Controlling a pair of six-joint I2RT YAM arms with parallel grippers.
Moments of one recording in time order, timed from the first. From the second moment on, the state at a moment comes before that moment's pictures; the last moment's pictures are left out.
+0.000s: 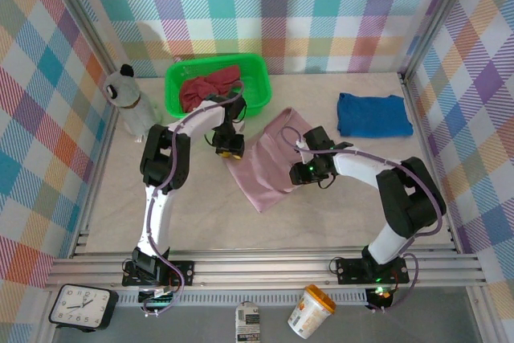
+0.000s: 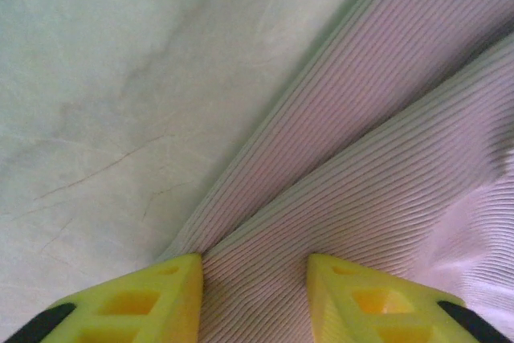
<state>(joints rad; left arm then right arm) -0.42 2.24 1.82 -1.15 0.10 -0.21 0.49 1.65 0.91 -0.46 -0.25 0.20</state>
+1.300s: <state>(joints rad) -0.32 2.07 1.54 -1.02 0.05 -0.16 1.11 1.66 0.91 -0.29 -0.04 -0.08</state>
